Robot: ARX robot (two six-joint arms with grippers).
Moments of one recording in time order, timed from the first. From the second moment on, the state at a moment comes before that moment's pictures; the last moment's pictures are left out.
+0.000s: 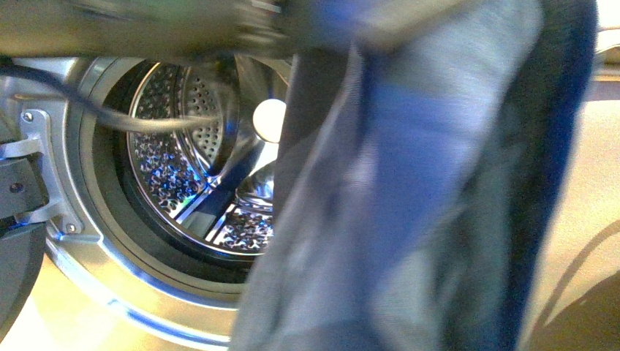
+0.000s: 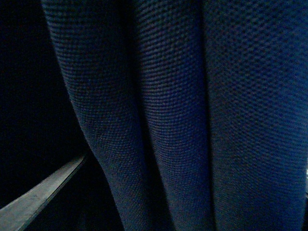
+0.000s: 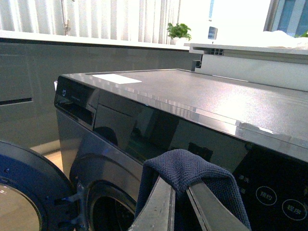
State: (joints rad) left arm -0.43 1.54 1.00 0.68 0.78 0.02; right arm 0.40 1.37 1.58 0.02 -0.31 -0.04
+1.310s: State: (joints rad) left arm -0.60 1.59 1.05 0.73 0.11 -0.01; right arm 0.40 1.37 1.58 0.02 -0.31 -0.04
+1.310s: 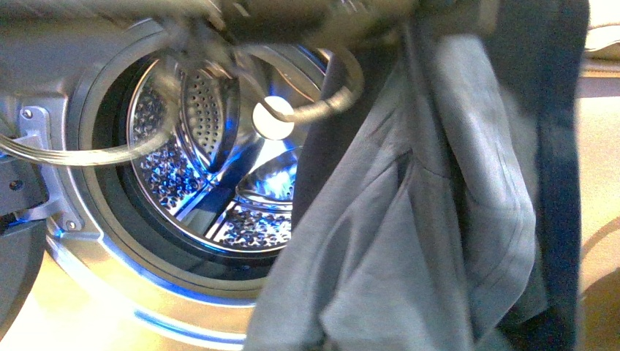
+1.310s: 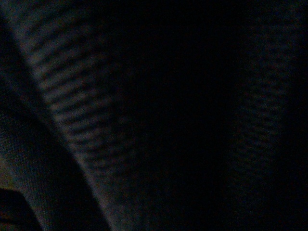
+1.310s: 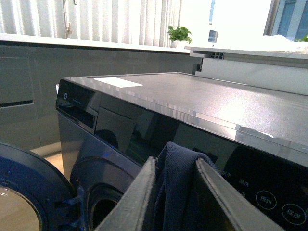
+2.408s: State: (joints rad) left arm -0.23 1.70 0.78 0.90 0.12 -0.05; right arm 0.40 1.37 1.59 0.02 -0.31 -0.04
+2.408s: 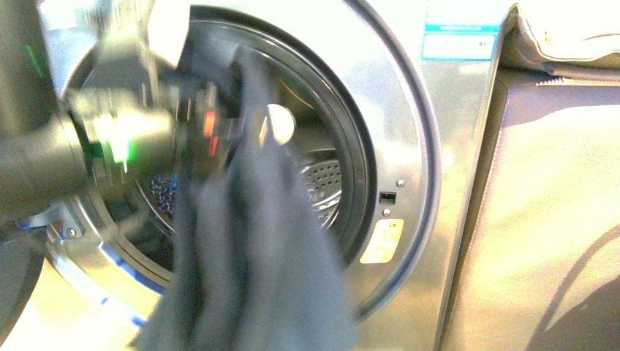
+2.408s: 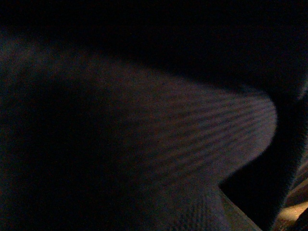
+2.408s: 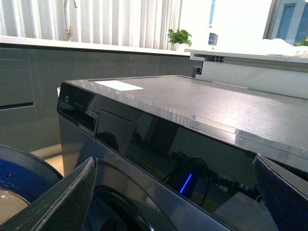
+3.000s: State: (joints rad) left arm -0.22 2.07 1.17 0.87 0.04 -0.02; right arm 0.40 1.37 1.59 0.02 -0.31 -0.04
